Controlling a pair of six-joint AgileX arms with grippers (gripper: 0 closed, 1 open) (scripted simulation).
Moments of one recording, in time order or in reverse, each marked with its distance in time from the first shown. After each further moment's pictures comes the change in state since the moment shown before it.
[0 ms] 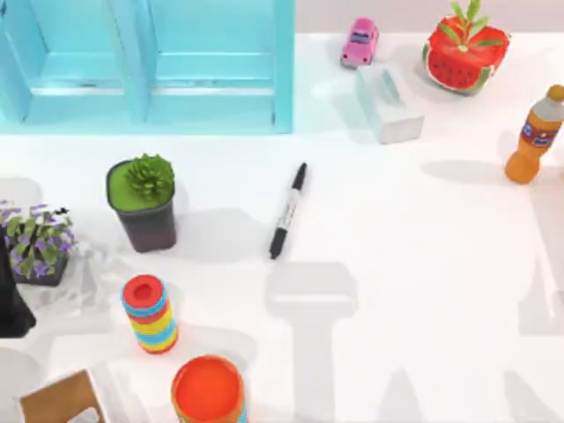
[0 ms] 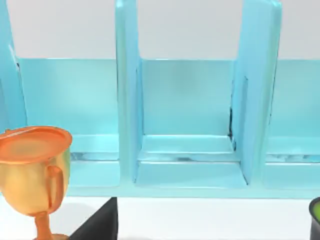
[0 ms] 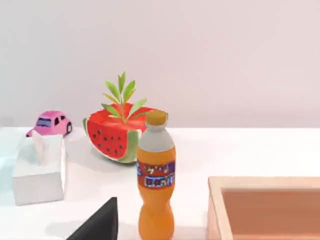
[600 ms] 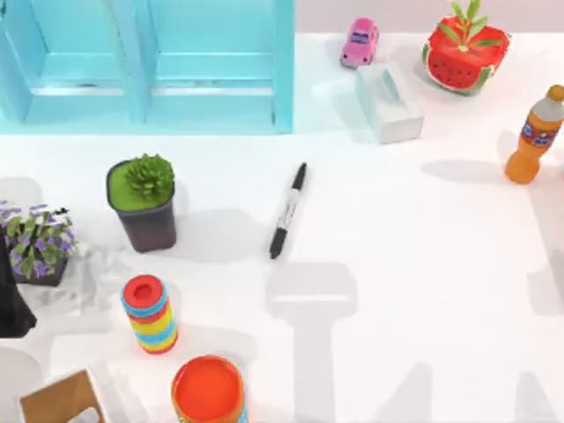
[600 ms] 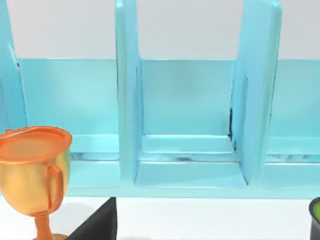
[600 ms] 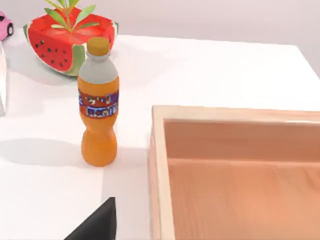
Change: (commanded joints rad) left arm 0.000 0.000 0.000 0.000 0.000 0.000; right arm -0.107 0.364 0.343 -0.289 0.001 -0.105
